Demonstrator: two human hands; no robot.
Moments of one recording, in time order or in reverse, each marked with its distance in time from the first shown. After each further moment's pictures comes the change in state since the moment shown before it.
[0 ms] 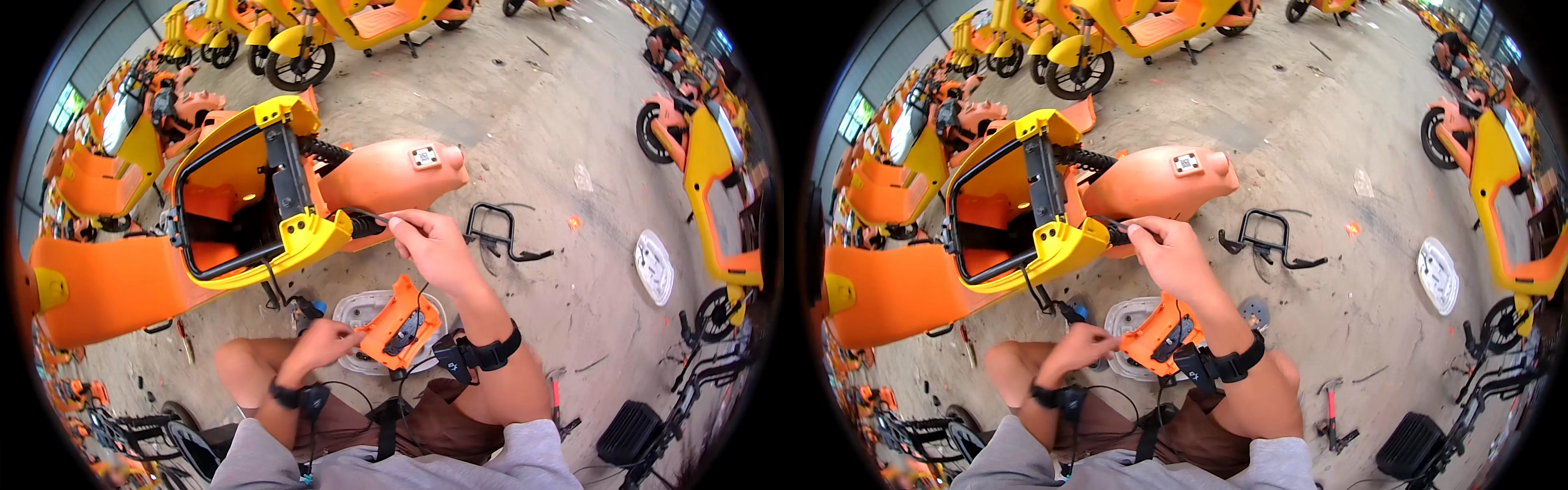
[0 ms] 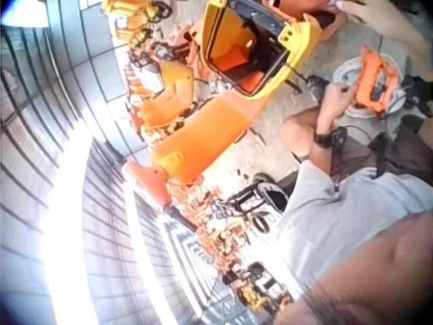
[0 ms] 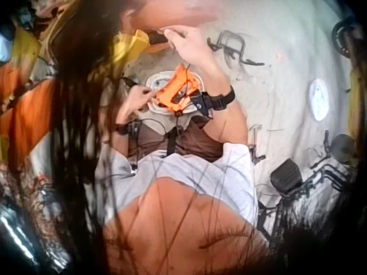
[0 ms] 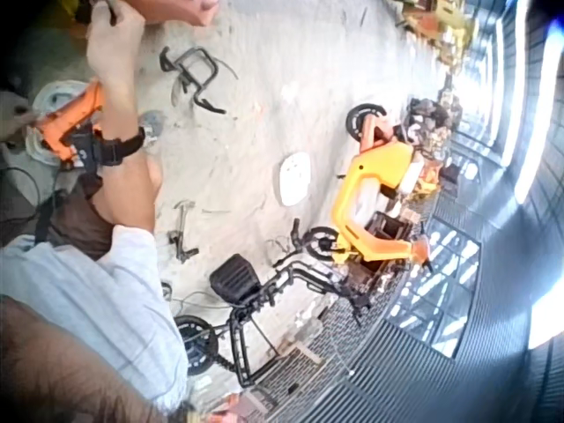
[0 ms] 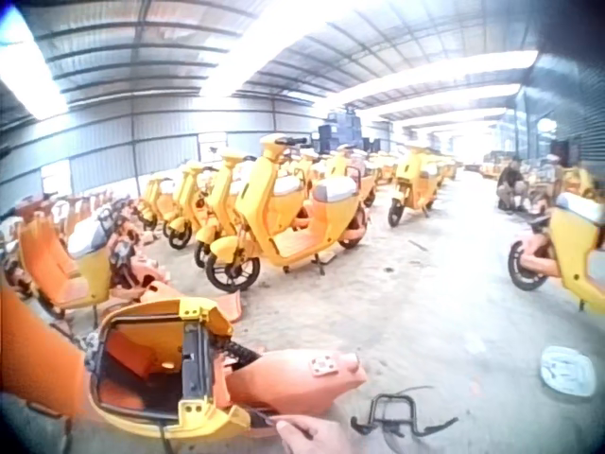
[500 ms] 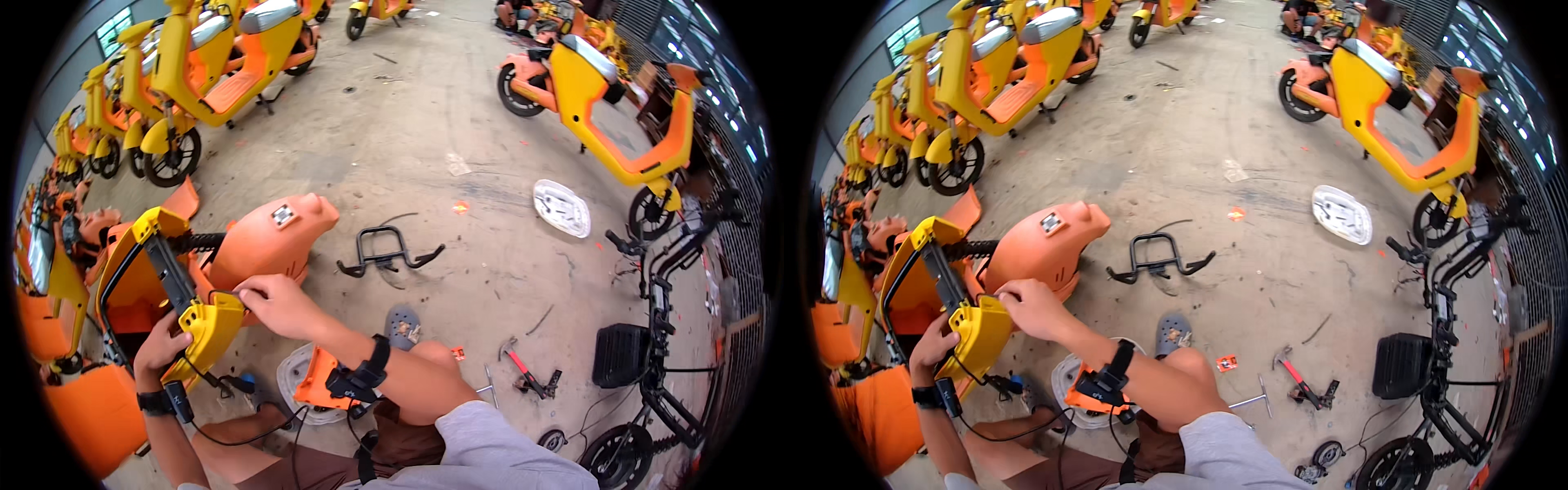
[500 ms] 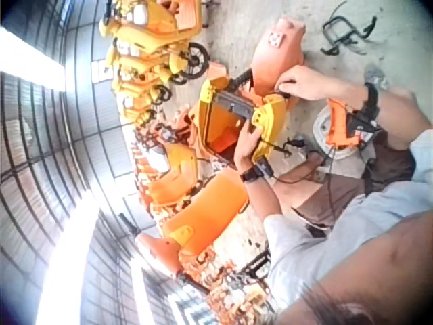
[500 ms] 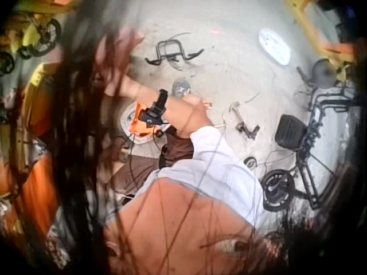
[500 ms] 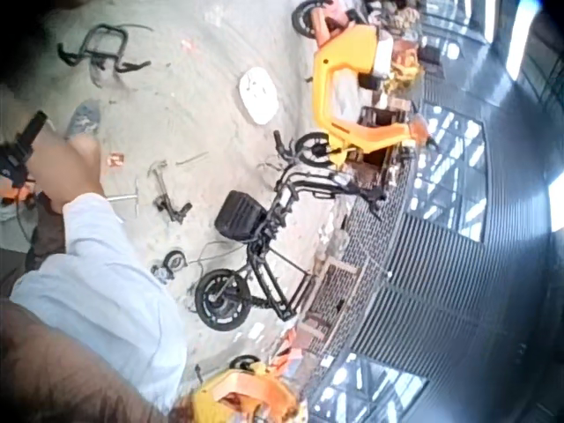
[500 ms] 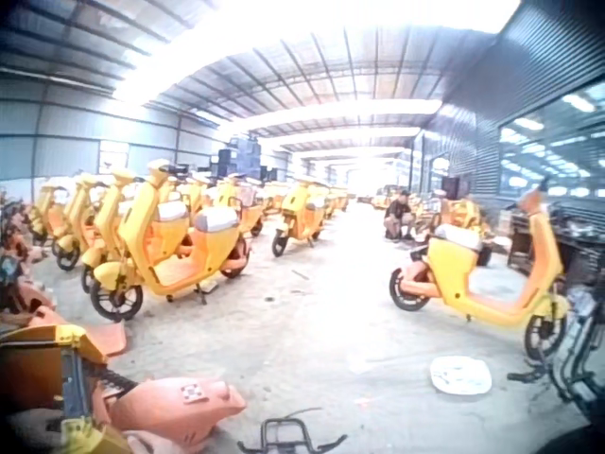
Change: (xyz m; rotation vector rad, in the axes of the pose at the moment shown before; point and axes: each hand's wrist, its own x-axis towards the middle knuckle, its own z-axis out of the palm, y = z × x) left_hand 0.020 0.053 -0.184 -0.201 -0.038 0.410; right_hand 0.011 0.013 0.017 -0.175 0.087 -0.330
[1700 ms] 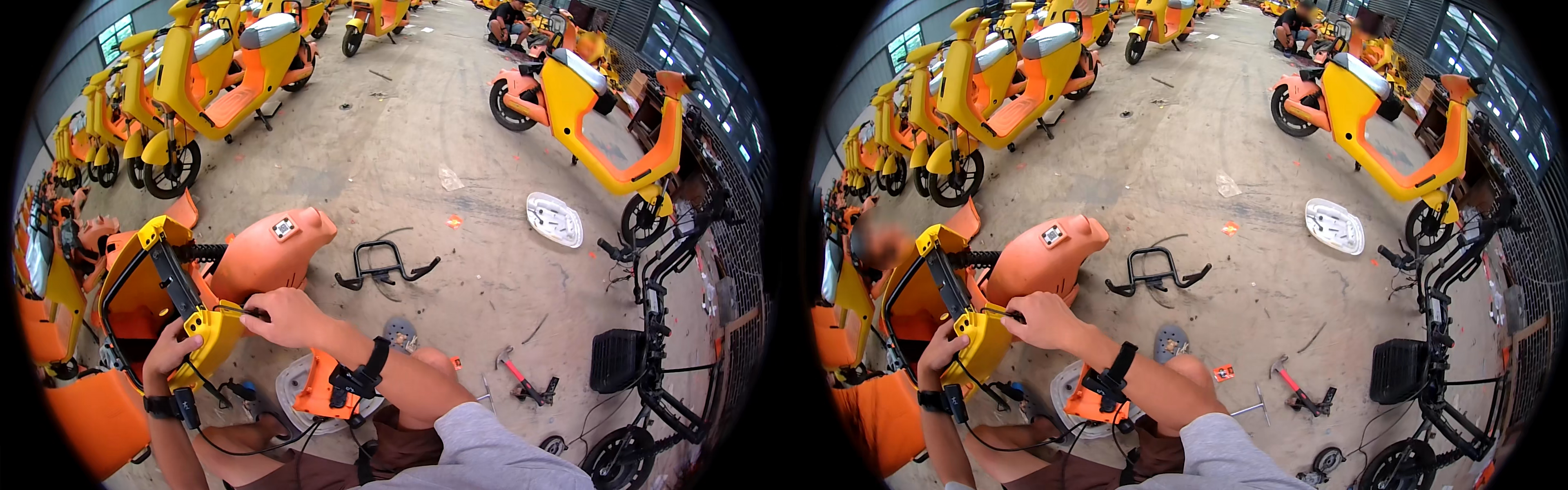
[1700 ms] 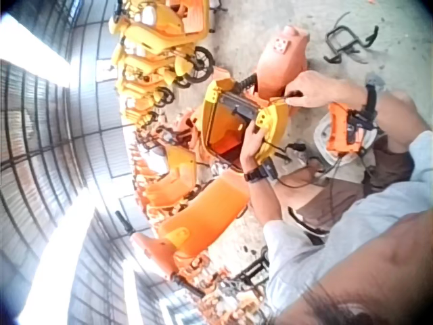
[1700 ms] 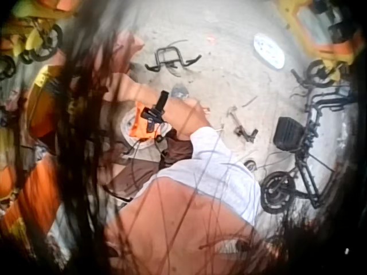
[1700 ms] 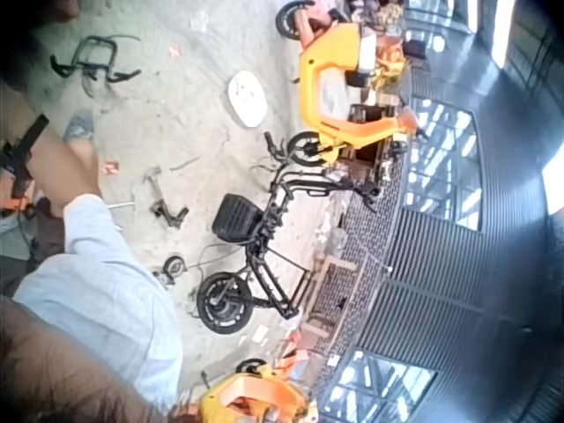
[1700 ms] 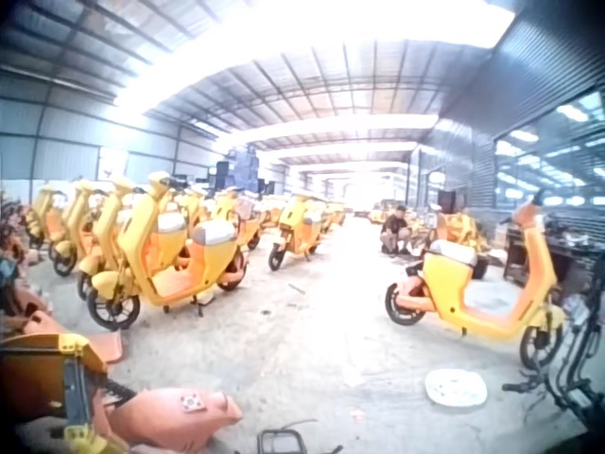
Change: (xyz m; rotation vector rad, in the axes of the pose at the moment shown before) left_hand 0.008 0.007 0.013 -0.032 0.024 -0.052; right_hand -0.009 -0.010 -0.014 -0.449 -0.103 -0.123
